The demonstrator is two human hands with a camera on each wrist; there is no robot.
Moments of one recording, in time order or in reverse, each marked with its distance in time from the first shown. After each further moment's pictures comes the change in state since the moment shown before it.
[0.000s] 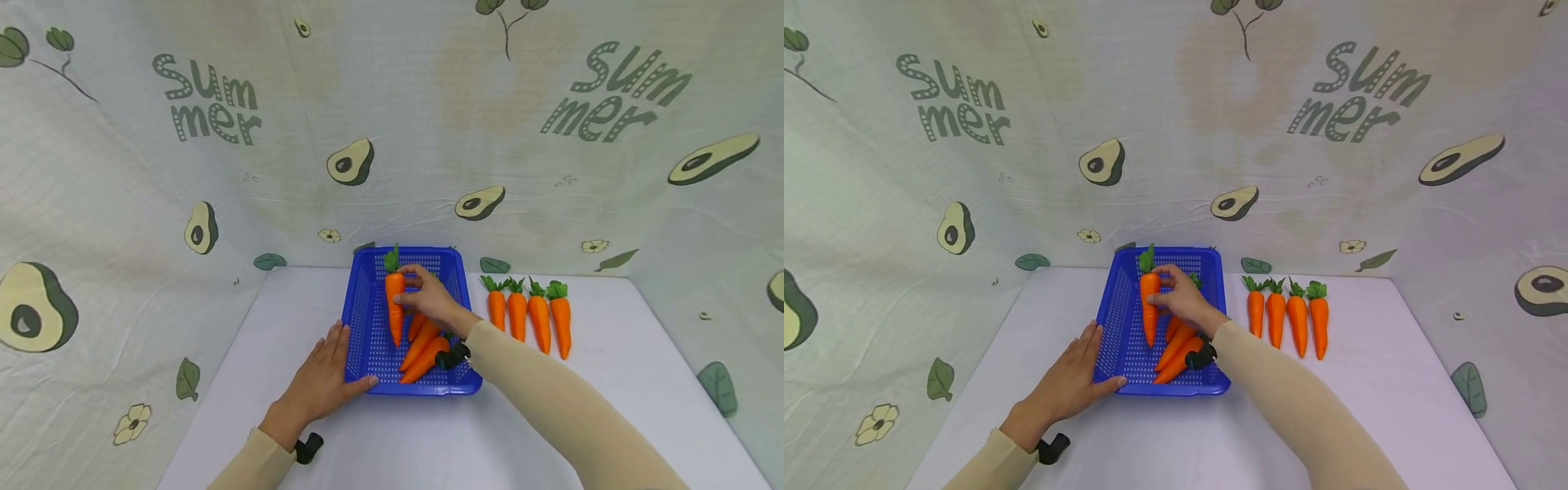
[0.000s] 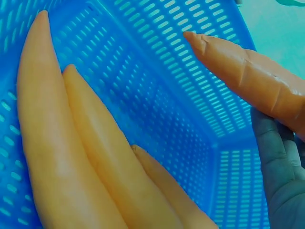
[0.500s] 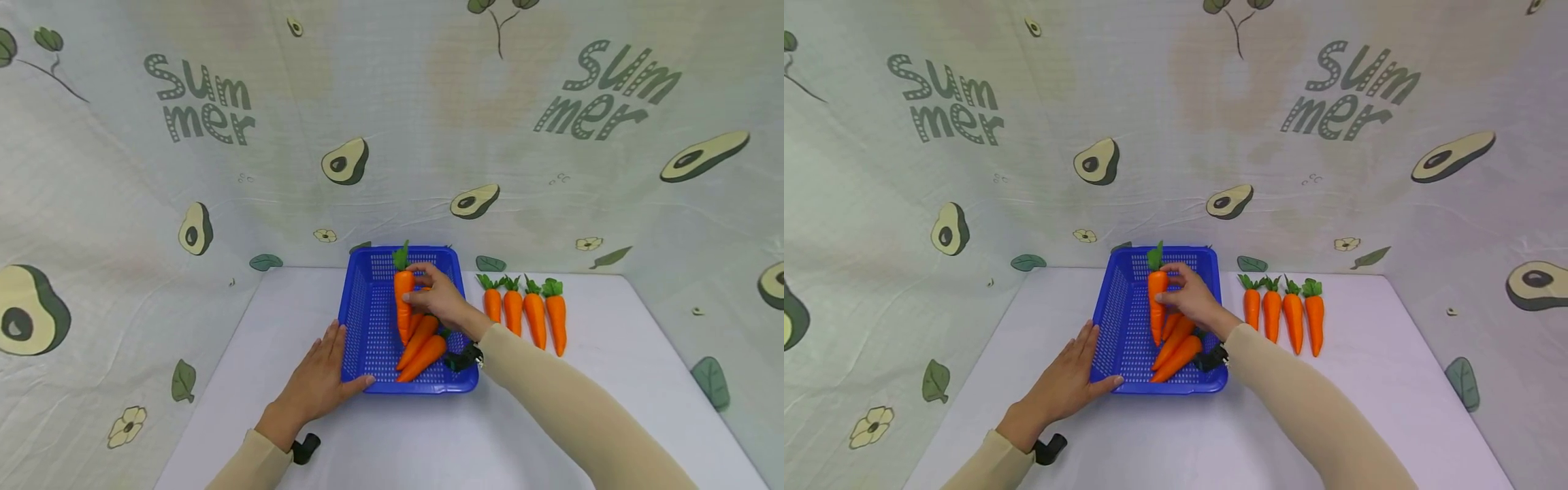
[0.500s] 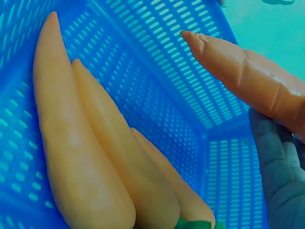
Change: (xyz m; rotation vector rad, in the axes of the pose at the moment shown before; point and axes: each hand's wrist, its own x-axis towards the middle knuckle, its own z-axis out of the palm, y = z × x) left_hand 0.001 0.000 0.002 -0.010 0.005 -0.009; right_hand -0.018 -0.005 -0.019 0.038 0.030 -0.013
